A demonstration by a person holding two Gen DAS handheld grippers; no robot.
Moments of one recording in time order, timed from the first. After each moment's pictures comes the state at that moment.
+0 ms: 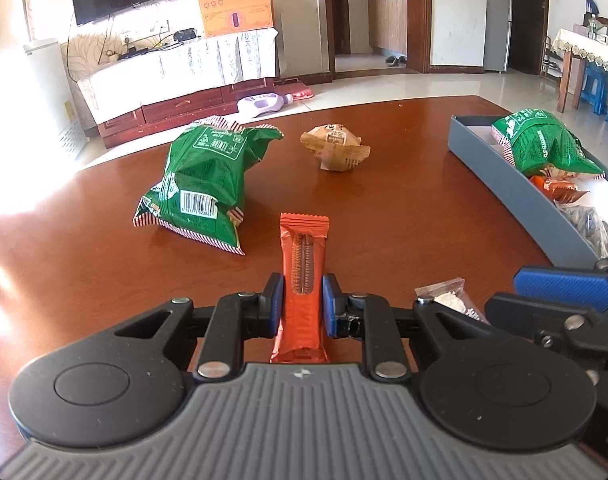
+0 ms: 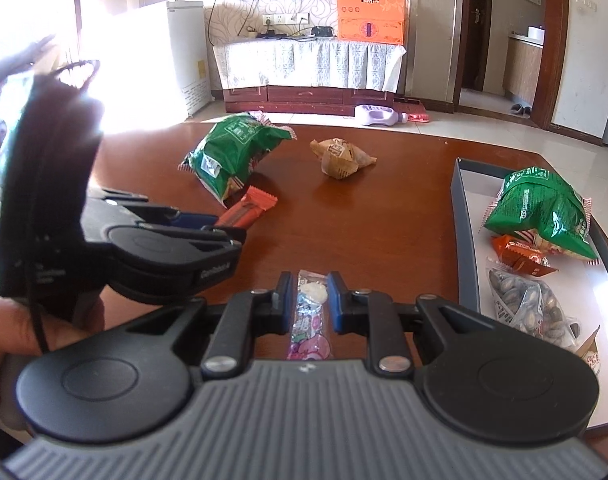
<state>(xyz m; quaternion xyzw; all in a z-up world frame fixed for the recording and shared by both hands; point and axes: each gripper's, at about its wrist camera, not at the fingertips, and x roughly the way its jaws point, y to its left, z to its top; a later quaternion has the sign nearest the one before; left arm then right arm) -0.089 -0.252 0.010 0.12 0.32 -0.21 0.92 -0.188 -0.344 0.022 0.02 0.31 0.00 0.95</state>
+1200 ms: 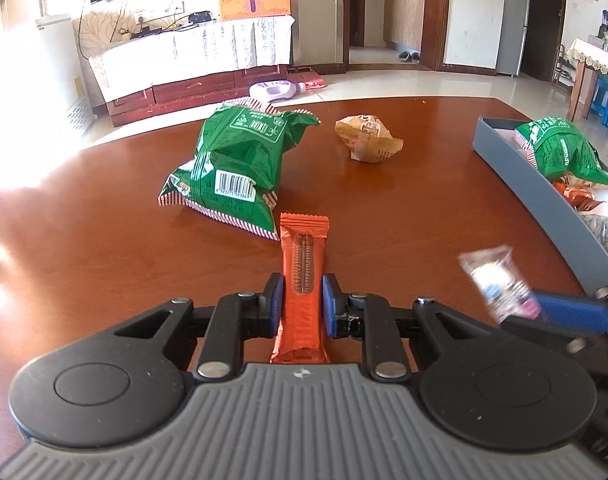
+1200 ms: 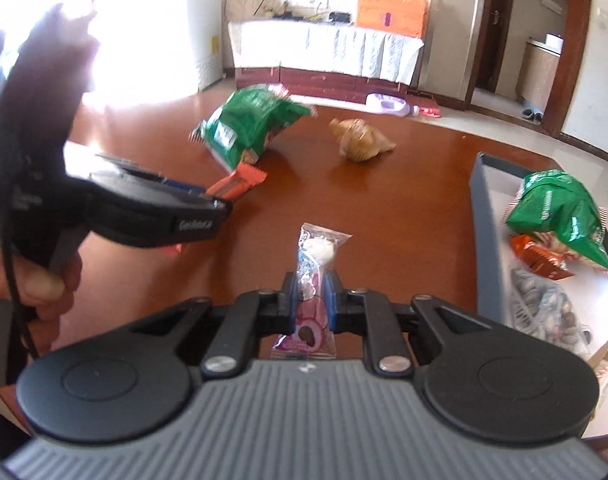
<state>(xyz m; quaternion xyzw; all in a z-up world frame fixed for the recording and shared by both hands) -0.077 -0.230 0.009 0.09 0.34 -0.20 0.91 -0.180 -0.333 0.012 -0.02 0.32 0.01 0.95</state>
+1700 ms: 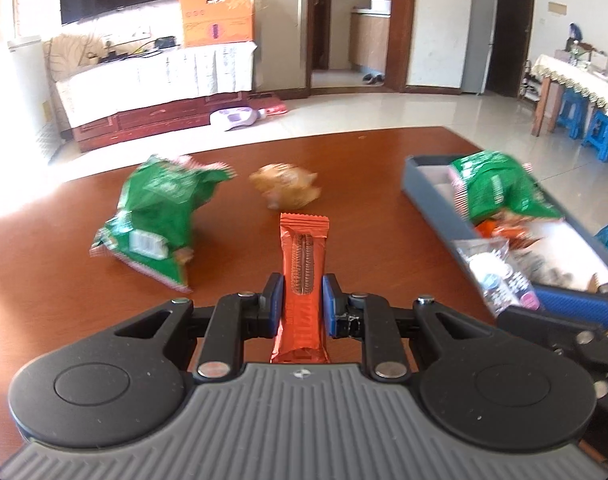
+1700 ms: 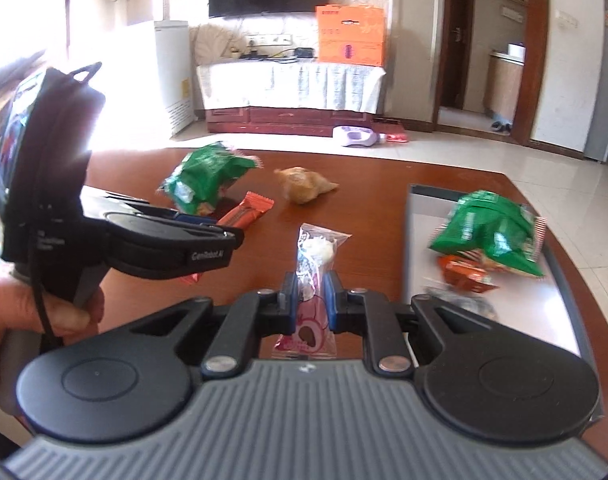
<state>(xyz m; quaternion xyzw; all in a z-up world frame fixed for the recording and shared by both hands) -0.094 -0.286 0.038 0.08 0.31 -0.25 0.91 -0.210 -0.375 0.042 0.01 0.28 -0.04 0.96</state>
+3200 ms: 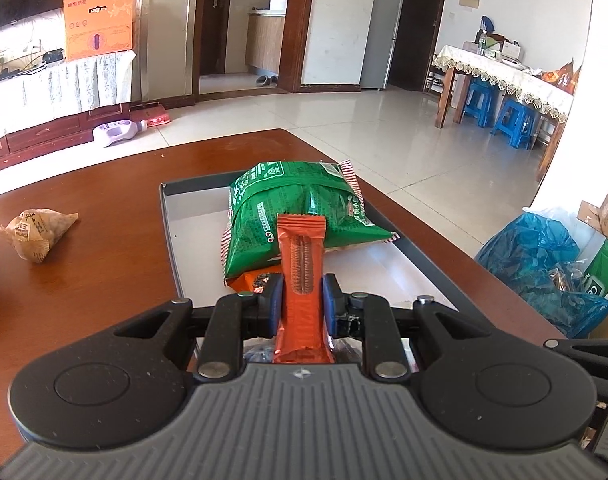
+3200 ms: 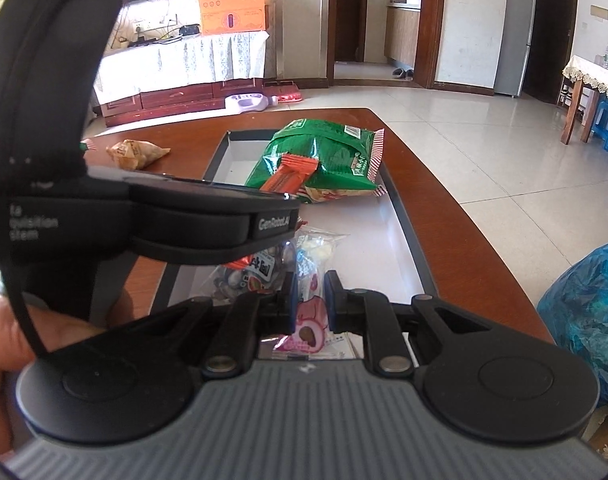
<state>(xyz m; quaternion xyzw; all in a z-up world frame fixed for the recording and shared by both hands) -0.116 -0.471 0.022 0.07 0.31 -0.39 0.86 -0.230 -0.483 0.009 0.06 0.32 -0.17 0.93</state>
